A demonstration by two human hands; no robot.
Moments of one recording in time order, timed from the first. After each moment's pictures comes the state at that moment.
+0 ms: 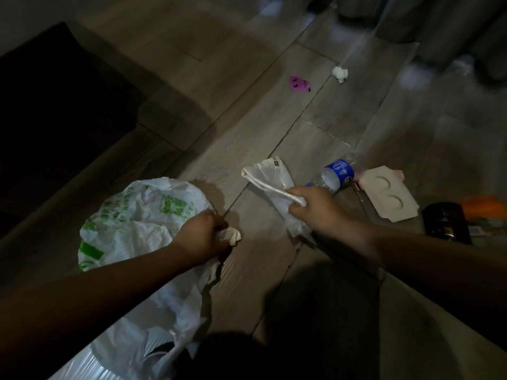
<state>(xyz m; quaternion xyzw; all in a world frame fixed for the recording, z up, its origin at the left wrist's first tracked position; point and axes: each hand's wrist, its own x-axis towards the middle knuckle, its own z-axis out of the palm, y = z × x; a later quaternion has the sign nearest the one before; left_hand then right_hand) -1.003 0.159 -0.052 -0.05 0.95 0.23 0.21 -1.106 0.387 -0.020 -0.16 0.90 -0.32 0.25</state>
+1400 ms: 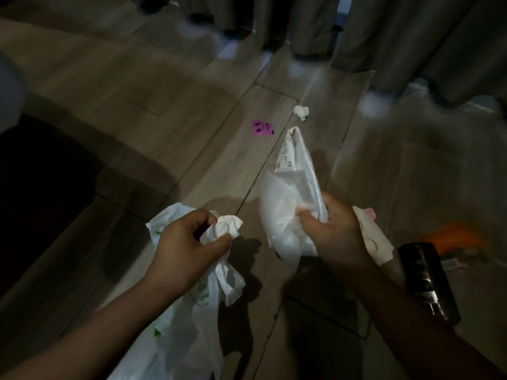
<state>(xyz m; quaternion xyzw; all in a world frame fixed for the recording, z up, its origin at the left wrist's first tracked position) -1.101 0.200 0.063 -0.12 0.88 0.45 0.02 -1.152 0.413 0.071 0.03 0.85 -0.52 0.10</state>
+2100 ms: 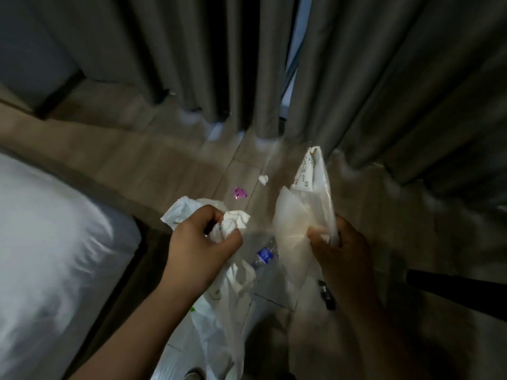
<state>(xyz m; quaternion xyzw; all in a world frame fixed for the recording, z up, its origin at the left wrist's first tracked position) -1.143 0.260 0.529 -0.12 0.87 0.47 -0.01 -1.144 0.464 0.512 0.10 0.84 -0.53 0.01</state>
